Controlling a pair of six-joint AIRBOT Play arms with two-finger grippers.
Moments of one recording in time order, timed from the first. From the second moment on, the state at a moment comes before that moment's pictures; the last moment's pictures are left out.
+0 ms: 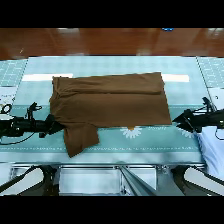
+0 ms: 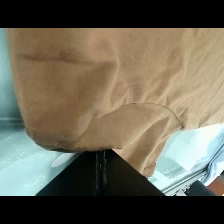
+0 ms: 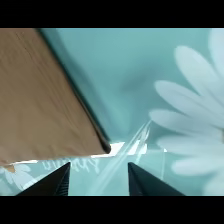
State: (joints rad) left arm 0.45 -1.20 0.47 0.76 -1.18 -1.17; right arm -0.55 -1.27 0.66 -0.96 1.22 1.30
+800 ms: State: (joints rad) left arm 0.45 -1.21 0.67 0.76 -1.19 -1.15; right arm -0.32 -1.42 0.98 -0.83 1.21 1.20
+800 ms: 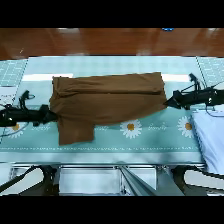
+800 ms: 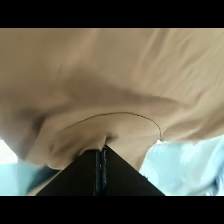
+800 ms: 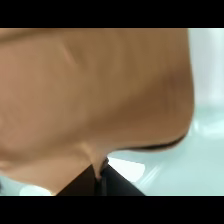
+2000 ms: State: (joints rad) left arm 0.27 -1.92 1.60 0.76 -1.17 -1.37; right arm -0.23 -1.96 1.66 -0.76 1.08 1.30
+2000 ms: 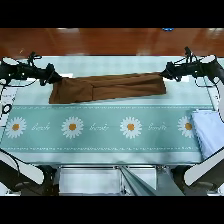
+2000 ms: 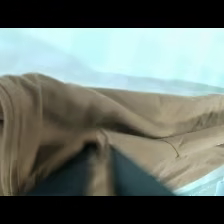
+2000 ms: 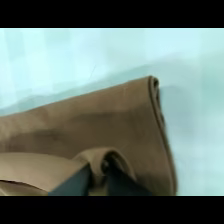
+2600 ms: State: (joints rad) left arm 0.36 -1.55 1.50 1.03 -1.35 -1.45; right arm -0.45 -1.87 1.74 -0.80 1.34 1.30
